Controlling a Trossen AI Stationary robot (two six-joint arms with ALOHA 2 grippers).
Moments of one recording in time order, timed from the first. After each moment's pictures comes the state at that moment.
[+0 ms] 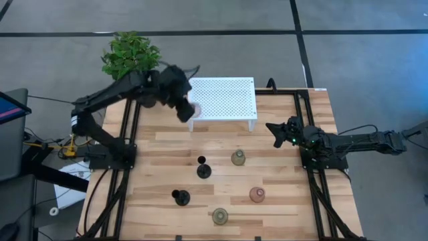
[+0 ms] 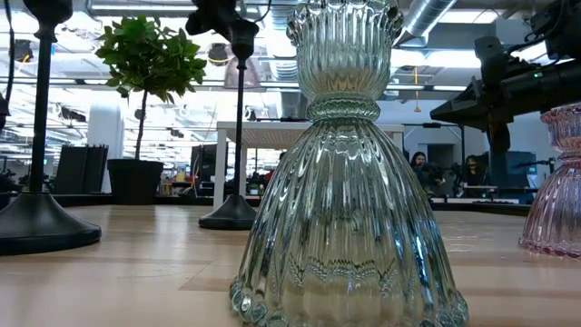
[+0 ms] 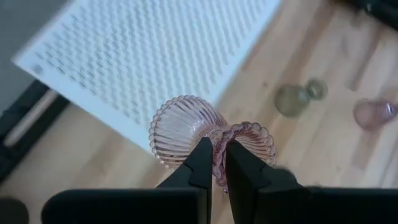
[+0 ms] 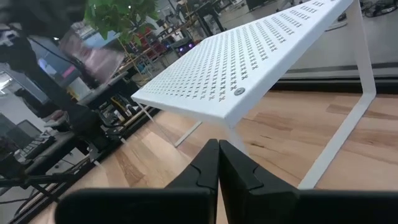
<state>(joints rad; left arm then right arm) 0.31 1.34 1.75 -1.20 -0.06 -0.22 -0.05 0.40 0.03 0.24 0.49 0.60</state>
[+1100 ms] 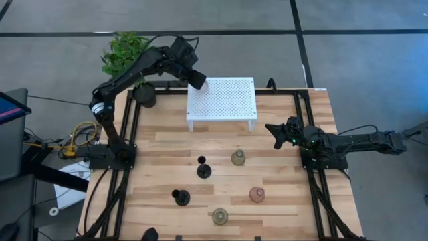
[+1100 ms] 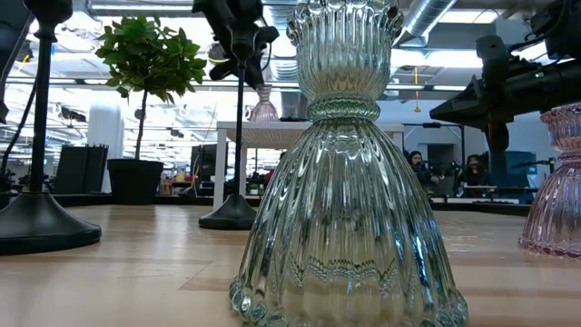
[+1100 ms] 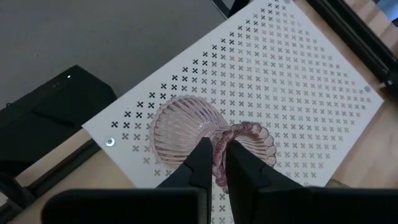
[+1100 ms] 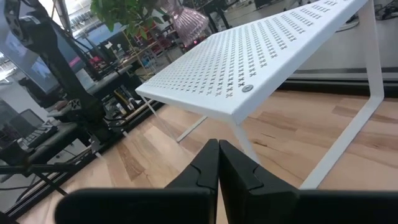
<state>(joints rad) 0.64 1.60 1.88 -1.02 0.07 -0.20 -0.05 0.40 0.03 0.24 0.47 0.57</state>
